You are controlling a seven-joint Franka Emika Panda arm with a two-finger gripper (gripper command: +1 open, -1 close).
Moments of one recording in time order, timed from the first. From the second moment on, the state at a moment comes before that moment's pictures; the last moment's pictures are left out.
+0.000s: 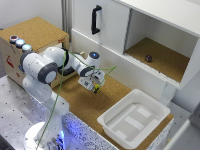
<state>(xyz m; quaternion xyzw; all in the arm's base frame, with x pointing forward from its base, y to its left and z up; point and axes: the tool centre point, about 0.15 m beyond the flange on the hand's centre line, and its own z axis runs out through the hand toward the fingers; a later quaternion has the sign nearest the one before) 0.405 0.004 0.208 -0.99 -0.04 -0.08 0.07</state>
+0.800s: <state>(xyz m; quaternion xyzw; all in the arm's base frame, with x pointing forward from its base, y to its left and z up) 0.417 -0.055 0.203 -0.99 0.01 -0.08 0.07</state>
